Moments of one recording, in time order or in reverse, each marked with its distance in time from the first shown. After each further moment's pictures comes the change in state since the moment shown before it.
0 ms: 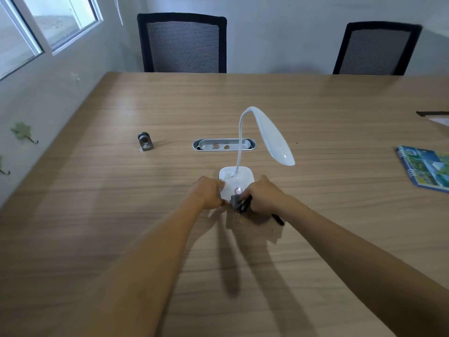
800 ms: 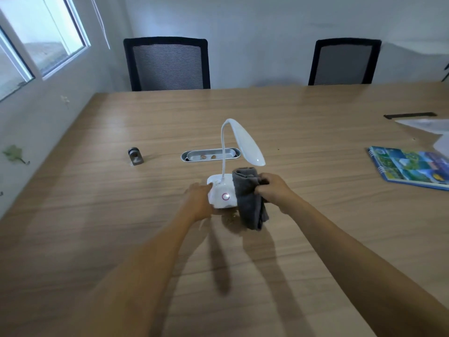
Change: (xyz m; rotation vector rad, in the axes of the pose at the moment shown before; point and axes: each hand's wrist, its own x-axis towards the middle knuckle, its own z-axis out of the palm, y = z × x) left_hand -0.028 0.015 -0.001 -0.222 0.138 -0.008; right_hand -0.048 0.020 -0.030 0.914 0.359 0.306
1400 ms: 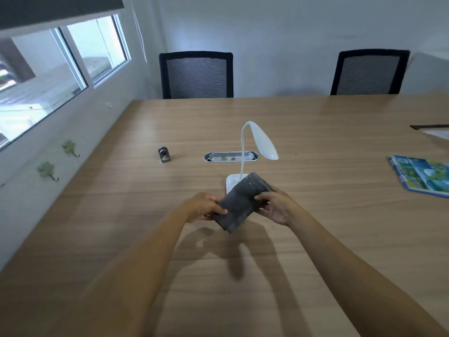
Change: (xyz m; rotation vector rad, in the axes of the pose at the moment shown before) left_hand -0.056 -0.016 -0.024 -0.876 -0.348 -0.305; right_hand -0.037 0.005 0.031 0.739 -0.255 0.248
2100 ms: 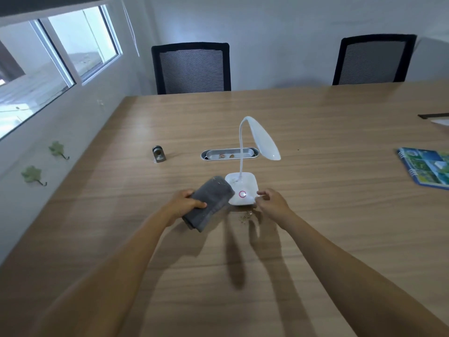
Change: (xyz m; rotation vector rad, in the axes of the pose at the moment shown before) left_hand 0.009 -0.015 -0.037 -0.007 0.253 0.075; right_hand 0.049 0.027 -0.013 -0.687 0.279 -0.189
